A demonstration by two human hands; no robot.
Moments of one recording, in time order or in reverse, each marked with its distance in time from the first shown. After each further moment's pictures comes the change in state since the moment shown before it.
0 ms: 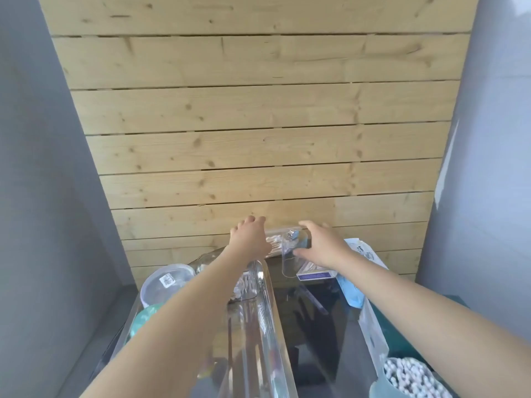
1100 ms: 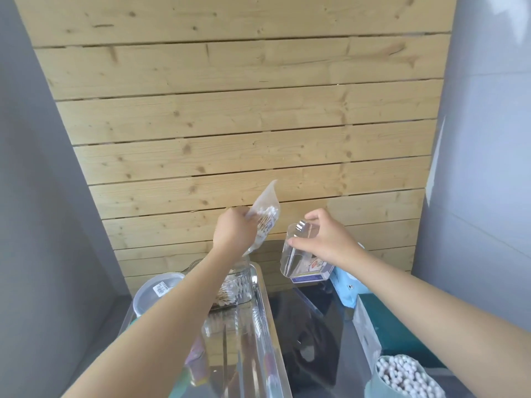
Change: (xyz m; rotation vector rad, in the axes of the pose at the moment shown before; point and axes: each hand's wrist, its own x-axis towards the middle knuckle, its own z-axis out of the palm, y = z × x) left_hand -0.012 0.008 -0.026 -0.509 0.287 -0.053; right_hand -0.027 -0.001 -0.029 0.412 0.109 0.008
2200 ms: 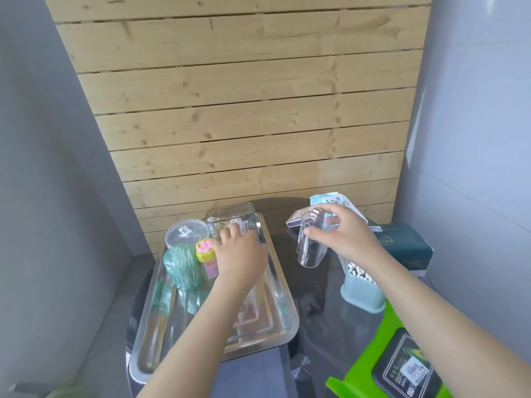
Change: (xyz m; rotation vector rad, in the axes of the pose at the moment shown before) left_hand -0.169 -0.019 -0.015 0.644 -0.122 0.018; right_hand -0.139 -0.002 -0.003 0.119 0.118 -0.008
